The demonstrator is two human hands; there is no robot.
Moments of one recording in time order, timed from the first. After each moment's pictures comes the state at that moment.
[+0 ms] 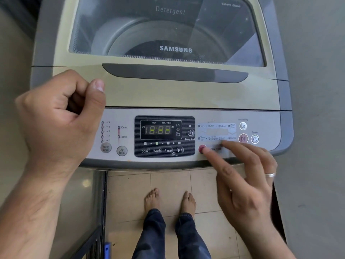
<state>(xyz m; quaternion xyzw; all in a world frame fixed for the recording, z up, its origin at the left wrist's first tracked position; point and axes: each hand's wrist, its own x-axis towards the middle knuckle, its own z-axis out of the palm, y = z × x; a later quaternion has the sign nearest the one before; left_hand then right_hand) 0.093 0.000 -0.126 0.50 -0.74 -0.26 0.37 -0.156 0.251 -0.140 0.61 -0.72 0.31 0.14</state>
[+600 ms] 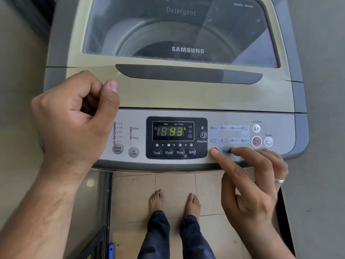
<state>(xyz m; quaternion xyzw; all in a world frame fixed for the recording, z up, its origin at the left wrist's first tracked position) 0.091 0.027 -0.111 0.49 -0.73 -0.26 0.38 -0.146 0.243 -0.156 0.59 -0.73 0.31 0.12</state>
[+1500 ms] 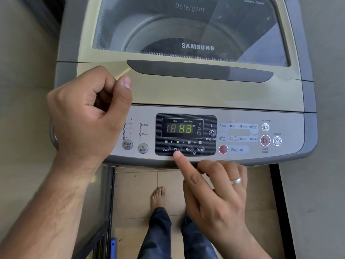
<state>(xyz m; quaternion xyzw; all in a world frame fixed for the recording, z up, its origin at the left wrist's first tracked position) 0.087 0.030 -0.107 0.48 -0.74 -0.22 0.41 -0.083 0.229 -0.154 0.66 -0.68 0.28 0.13</state>
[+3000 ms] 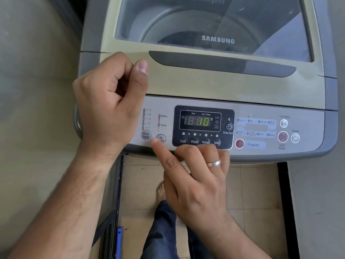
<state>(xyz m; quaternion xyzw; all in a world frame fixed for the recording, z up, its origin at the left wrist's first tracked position) 0.087 0.027 -0.105 0.47 -0.74 -0.21 0.44 -0.034 0.197 -0.144 0.68 -0.67 0.30 0.09</state>
